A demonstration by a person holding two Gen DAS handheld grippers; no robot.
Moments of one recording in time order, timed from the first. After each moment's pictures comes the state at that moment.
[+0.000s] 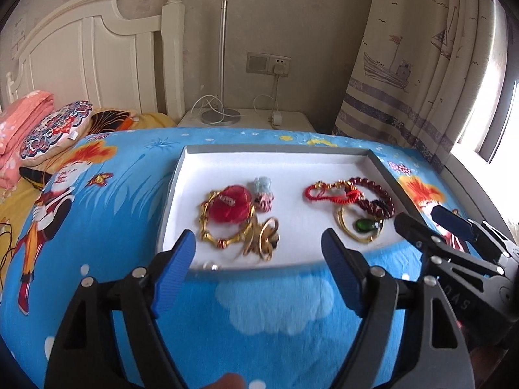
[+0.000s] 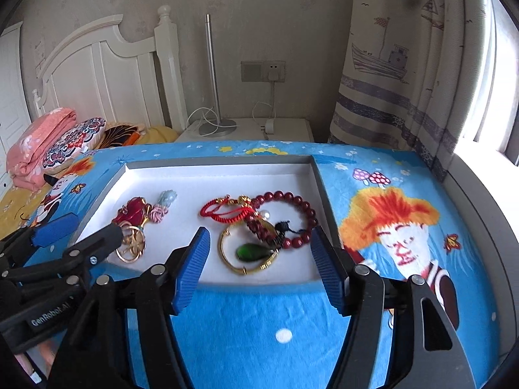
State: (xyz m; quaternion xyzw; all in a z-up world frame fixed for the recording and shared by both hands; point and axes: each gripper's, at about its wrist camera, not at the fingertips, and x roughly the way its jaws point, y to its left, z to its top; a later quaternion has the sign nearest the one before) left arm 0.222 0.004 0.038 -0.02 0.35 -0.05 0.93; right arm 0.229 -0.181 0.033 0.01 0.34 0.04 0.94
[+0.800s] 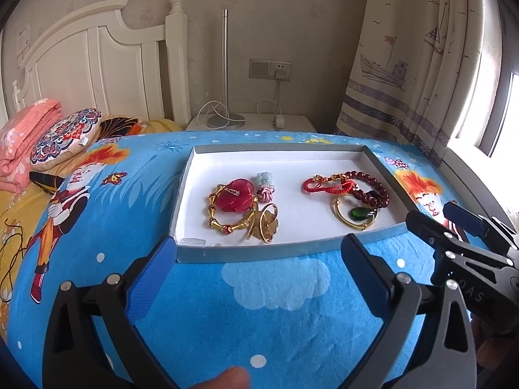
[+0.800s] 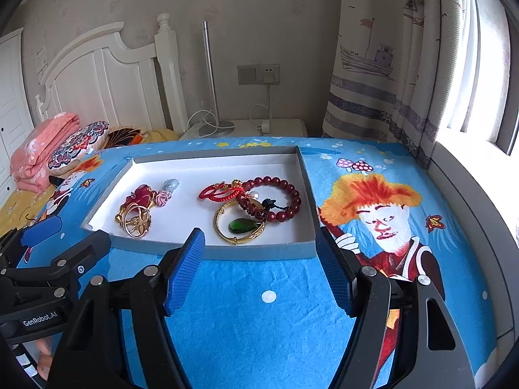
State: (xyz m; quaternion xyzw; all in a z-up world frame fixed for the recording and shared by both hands) left arm 0.197 -0.001 0.046 -0.01 0.34 -0.04 0.94; right arm 0.197 -0.196 0.040 0.02 0.33 0.04 0.94
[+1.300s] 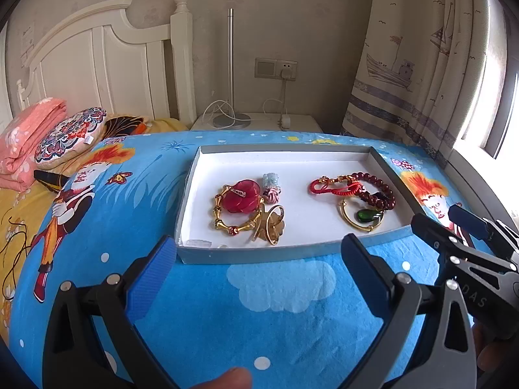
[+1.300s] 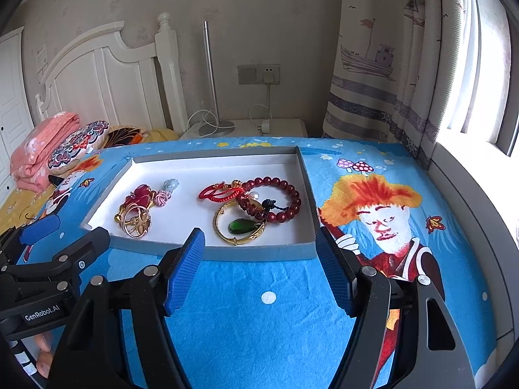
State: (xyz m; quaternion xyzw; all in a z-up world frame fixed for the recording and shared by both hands) left arm 0.200 0.001 0.046 0.00 0.34 -0.03 0.94; right arm 0.199 -0.193 0.040 0.02 0.33 0.04 0.94
